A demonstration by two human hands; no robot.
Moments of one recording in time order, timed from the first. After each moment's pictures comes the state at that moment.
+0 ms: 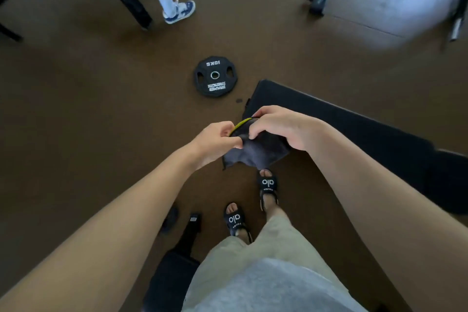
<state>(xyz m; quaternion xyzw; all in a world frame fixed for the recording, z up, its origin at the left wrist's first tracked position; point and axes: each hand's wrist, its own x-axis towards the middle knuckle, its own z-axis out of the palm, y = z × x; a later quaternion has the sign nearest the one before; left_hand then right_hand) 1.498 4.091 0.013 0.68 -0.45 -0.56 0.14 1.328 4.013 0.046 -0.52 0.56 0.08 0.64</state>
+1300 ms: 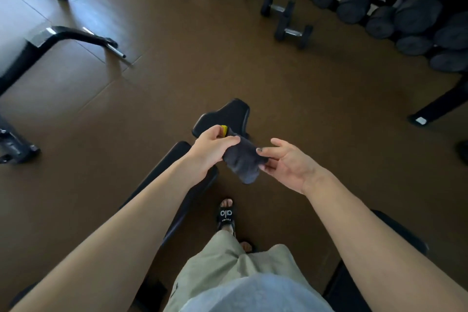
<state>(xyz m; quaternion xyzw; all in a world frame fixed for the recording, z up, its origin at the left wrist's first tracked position) 0.749 4.034 0.033 0.36 -0.66 -0.65 -0.14 0.672 4.220 0.013 0.18 0.53 -0.66 0.50</state>
